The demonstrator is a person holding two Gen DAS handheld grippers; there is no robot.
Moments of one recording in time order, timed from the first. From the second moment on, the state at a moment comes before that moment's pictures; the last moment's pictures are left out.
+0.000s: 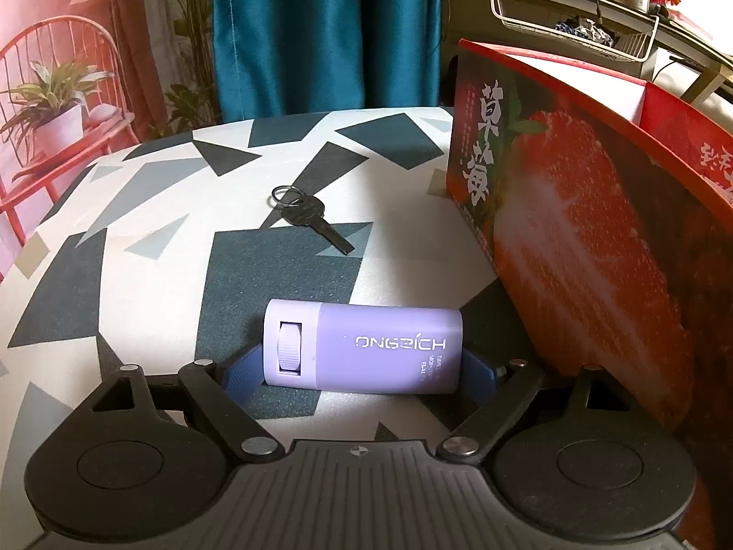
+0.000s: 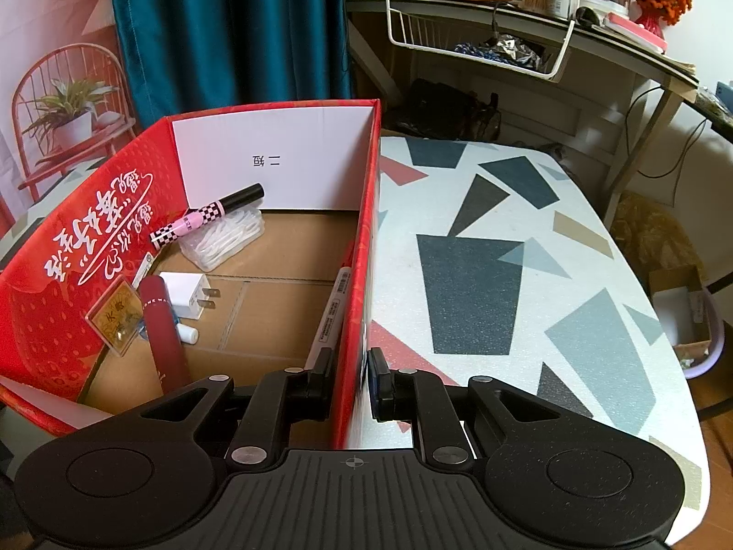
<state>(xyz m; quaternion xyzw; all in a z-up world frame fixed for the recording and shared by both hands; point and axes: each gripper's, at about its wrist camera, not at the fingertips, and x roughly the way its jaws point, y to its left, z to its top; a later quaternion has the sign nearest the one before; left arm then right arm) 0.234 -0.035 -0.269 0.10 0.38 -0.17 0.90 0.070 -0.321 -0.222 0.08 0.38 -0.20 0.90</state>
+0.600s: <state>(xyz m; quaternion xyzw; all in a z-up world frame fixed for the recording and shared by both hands) 0.257 -0.047 -0.172 0.06 0.28 -0.25 0.92 0.072 -0.321 -0.223 0.08 0.38 -0.20 0.90</state>
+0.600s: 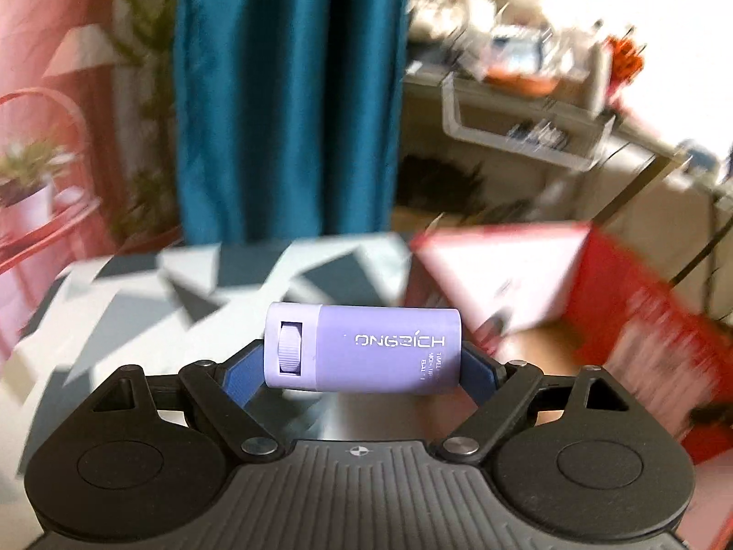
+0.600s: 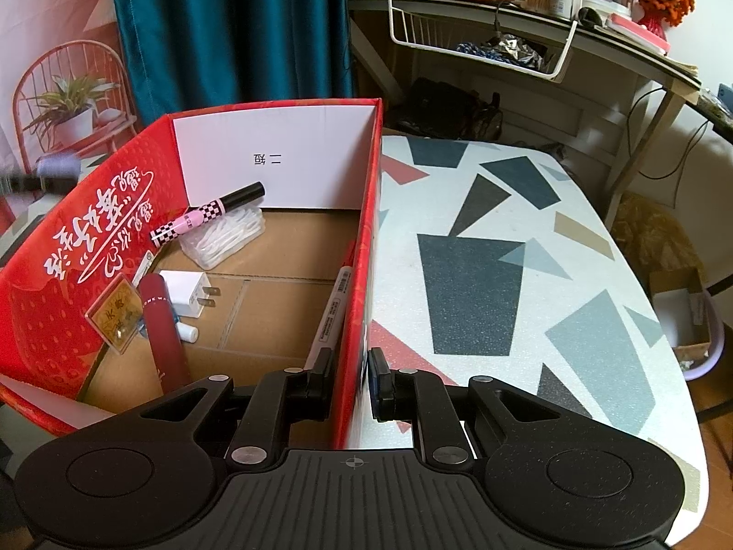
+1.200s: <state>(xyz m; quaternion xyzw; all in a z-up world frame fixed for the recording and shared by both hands) 0.254 -0.152 -0.184 0.18 0.28 -0.39 0.86 0.072 -0.321 -0.223 0.08 0.38 -0.20 0.90</state>
